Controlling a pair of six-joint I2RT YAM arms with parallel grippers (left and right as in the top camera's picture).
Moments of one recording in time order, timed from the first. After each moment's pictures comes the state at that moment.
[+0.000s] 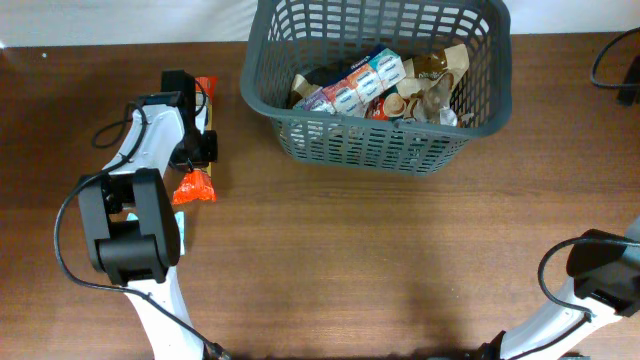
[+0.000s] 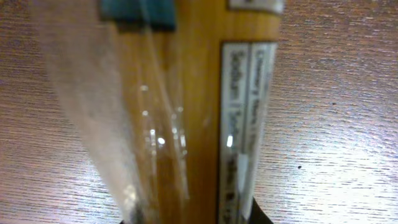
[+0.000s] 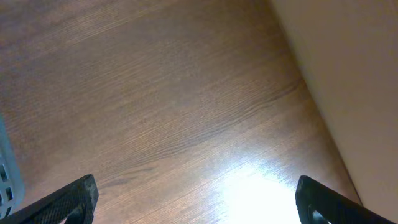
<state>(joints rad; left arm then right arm) 0.06 2.17 1.64 -0.92 -0.08 0.00 -0.50 2.03 2.48 -1.51 0.13 -0.10</state>
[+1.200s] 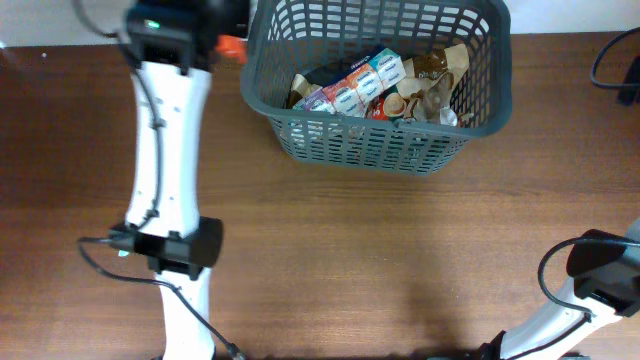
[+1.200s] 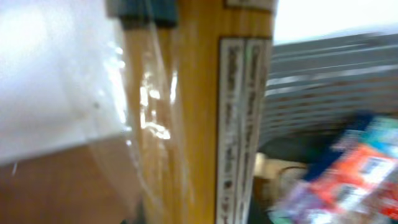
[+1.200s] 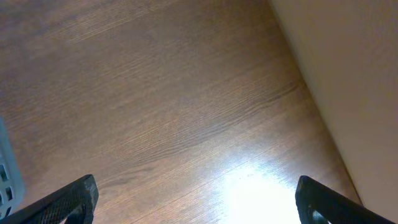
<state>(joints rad) -0.25 2.23 2.84 -1.23 -0.15 0.10 -0.50 2.03 2.48 -1.51 0.13 -0.10</state>
